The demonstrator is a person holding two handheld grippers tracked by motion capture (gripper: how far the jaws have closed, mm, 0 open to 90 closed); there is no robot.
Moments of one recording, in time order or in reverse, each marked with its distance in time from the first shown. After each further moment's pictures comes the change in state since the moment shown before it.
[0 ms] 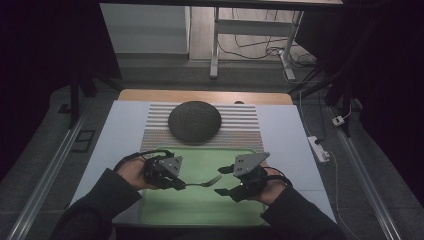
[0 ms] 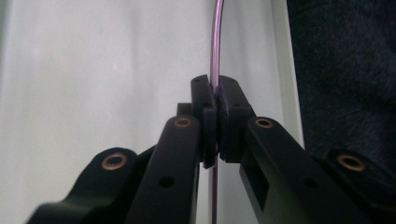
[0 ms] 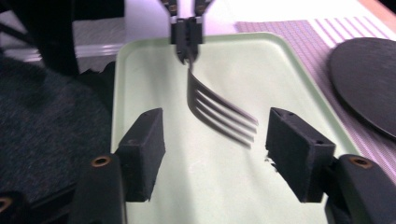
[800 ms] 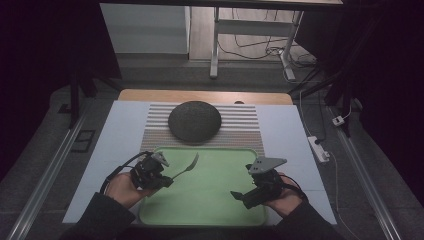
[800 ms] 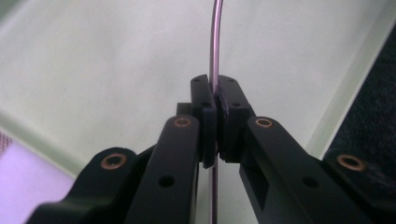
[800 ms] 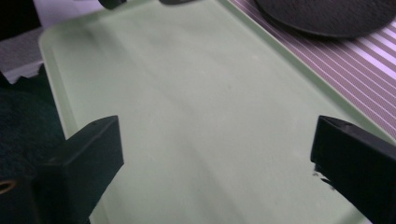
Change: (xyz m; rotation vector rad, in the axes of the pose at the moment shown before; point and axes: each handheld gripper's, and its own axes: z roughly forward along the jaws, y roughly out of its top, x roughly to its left) left arm -0.014 -0.032 0.002 -0.013 0.198 -0.604; right arm 0.007 -0.039 -0.020 0.081 -0.245 0.277
